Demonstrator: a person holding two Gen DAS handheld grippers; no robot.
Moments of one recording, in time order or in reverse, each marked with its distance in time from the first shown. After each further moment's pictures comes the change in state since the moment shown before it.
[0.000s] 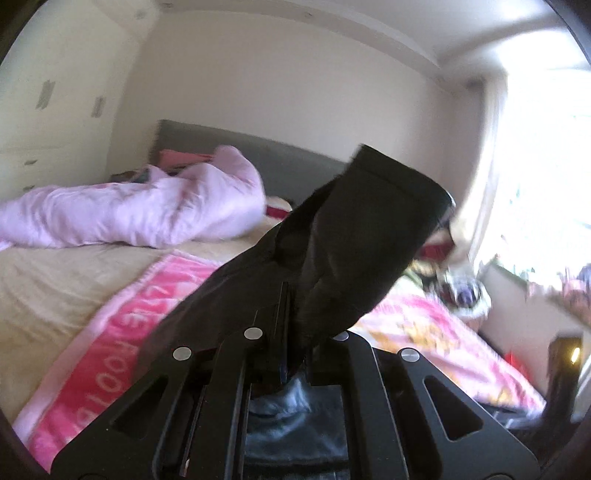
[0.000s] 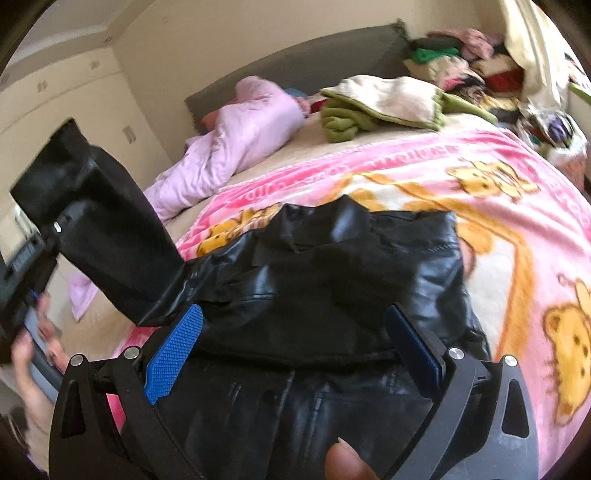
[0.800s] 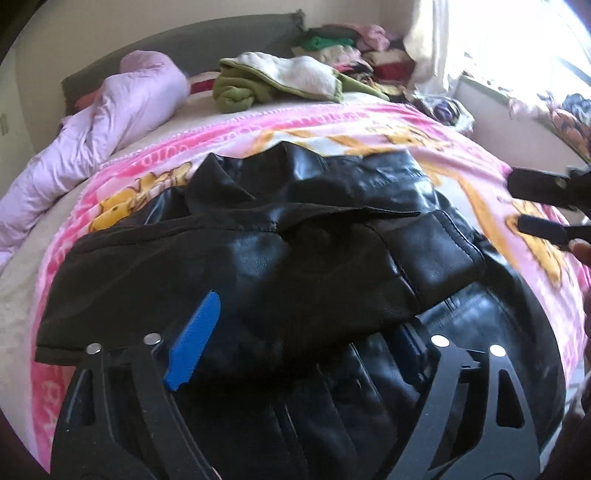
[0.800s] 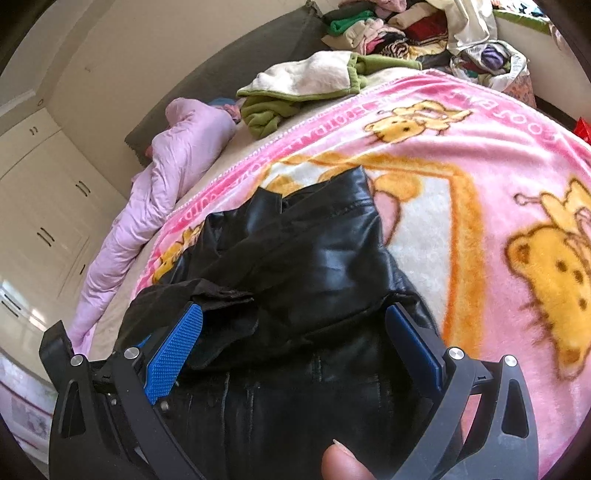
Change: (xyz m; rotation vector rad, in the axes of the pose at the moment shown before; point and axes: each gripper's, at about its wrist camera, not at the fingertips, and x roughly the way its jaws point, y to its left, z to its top) left arm 0.077 -0.060 -0.125 0.368 0.560 -0.077; right arm 0.011 -0.079 -0.017 0.265 0.034 -0.056
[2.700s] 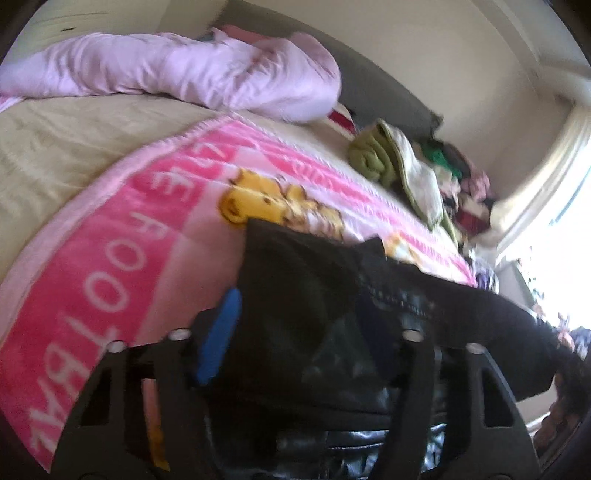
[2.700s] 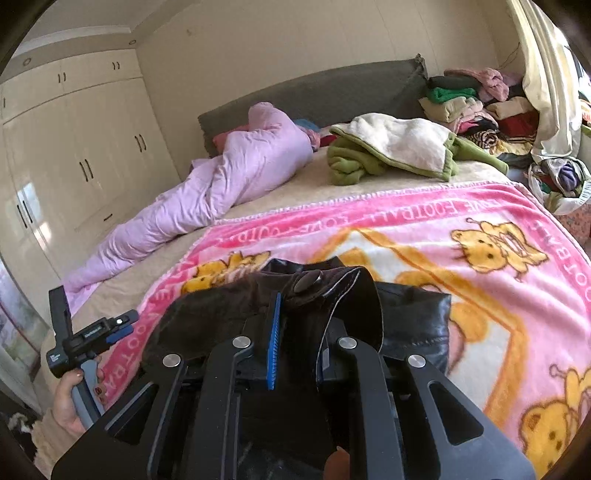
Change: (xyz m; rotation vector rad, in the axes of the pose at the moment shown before) left arm -0.007 0.199 -0.015 -0.699 -0.173 -0.015; right arm 0.006 0.082 0.055 -0.416 -0.141 0.083
